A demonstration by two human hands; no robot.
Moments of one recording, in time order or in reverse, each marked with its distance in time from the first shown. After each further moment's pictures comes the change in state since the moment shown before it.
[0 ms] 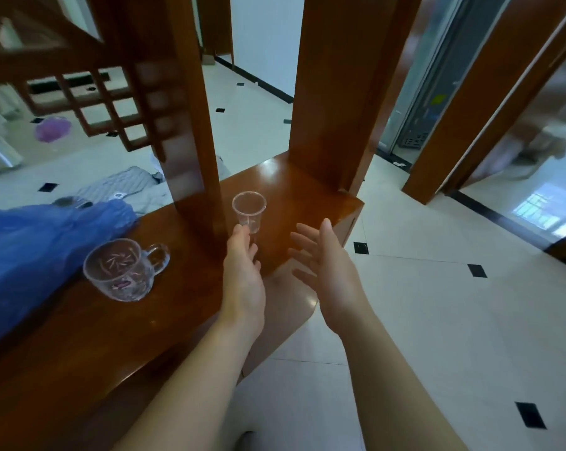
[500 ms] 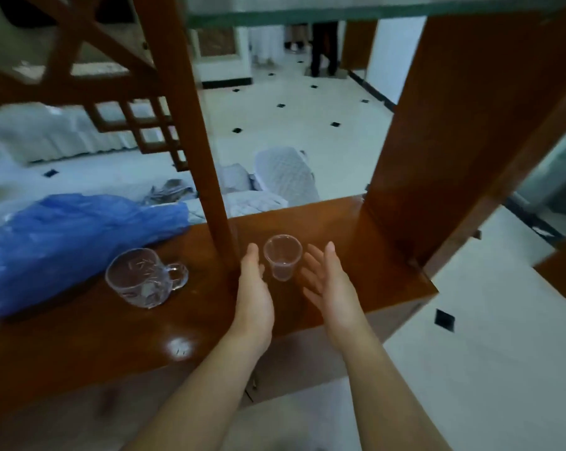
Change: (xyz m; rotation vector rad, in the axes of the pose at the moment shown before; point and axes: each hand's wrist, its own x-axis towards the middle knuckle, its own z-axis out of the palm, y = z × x) left_hand 0.087 0.002 0.051 -0.155 0.470 0.076; right_hand 0.145 -0.012 0.000 -0.083 -0.453 0.087
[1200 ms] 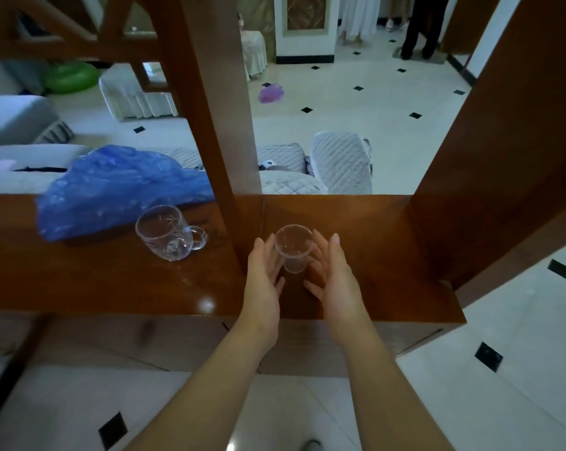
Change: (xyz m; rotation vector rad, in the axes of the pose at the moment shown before) left_hand -0.010 -0.032 0.014 -0.072 0.087 0.052; right_hand 0.025 0.004 -0.018 -0.057 -0.243 0.031
